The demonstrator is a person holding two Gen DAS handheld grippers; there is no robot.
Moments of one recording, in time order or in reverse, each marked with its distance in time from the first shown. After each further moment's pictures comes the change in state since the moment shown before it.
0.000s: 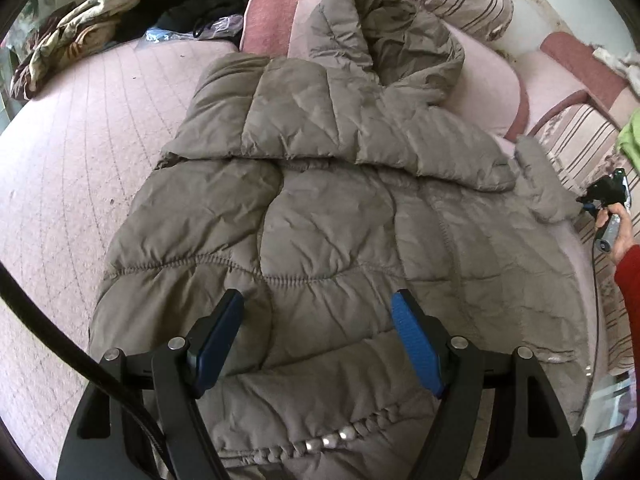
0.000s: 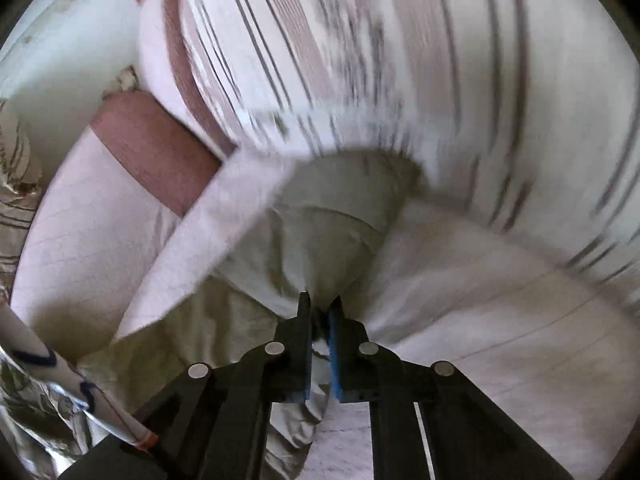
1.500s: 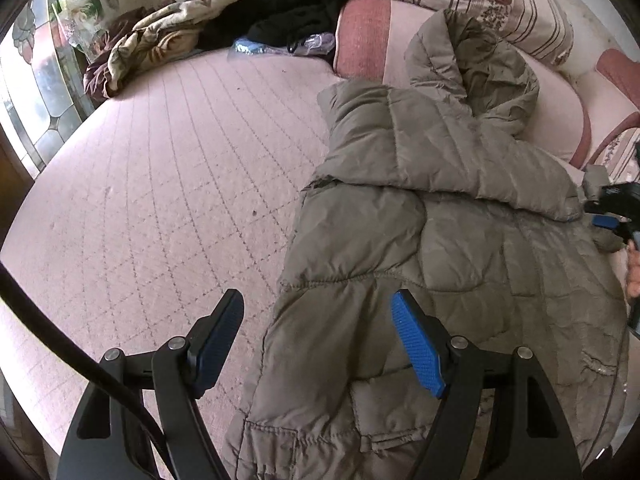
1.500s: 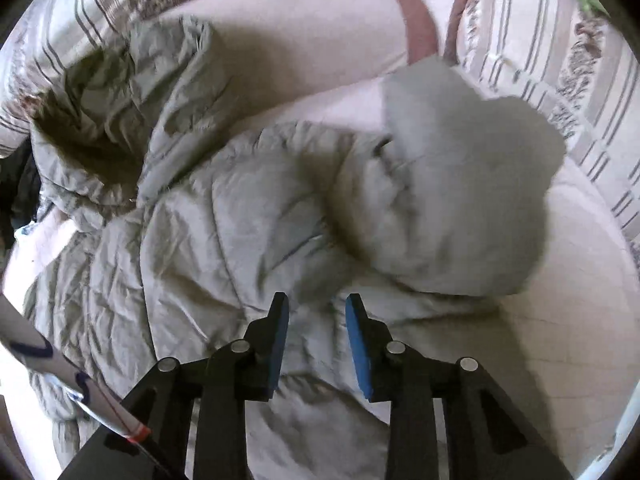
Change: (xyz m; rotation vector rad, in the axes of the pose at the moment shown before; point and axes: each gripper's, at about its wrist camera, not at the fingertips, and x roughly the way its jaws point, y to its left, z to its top) left arm -0.038 0.067 0.006 -0.053 -0.043 0.250; right arm -0.082 0.189 -0.256 -0.519 0.175 0.067
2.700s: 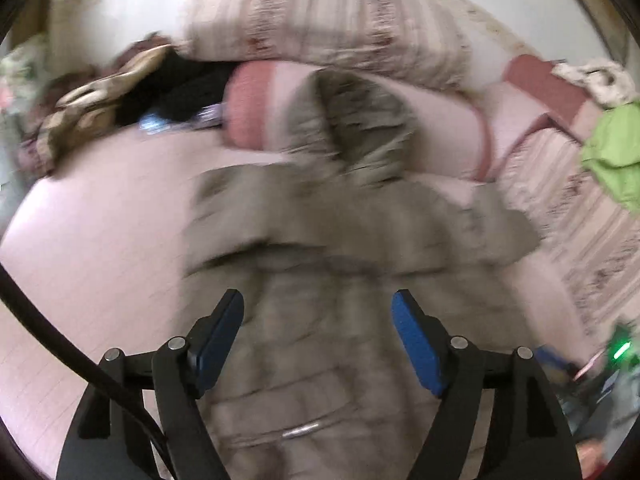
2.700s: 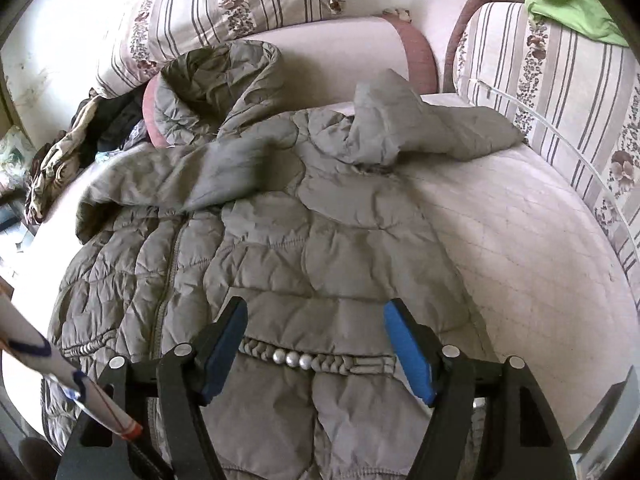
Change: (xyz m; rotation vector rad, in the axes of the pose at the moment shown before) left arm -0.079 -0.077 0.031 0.119 -0.129 -0.197; right arm -0.120 -0.094 -0.164 -0.190 -0.140 0.162
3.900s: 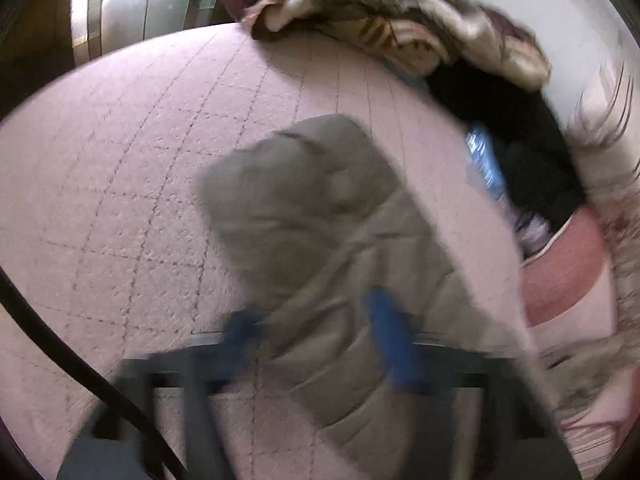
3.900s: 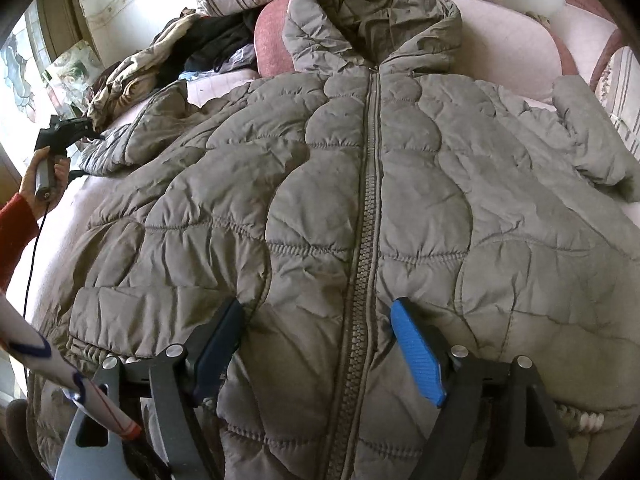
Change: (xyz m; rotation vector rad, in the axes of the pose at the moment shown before) left arm 0.179 0.428 0.086 -0.794 0.092 0.231; right arm 0.105 0.157 -0.029 -0.246 0.071 0.205
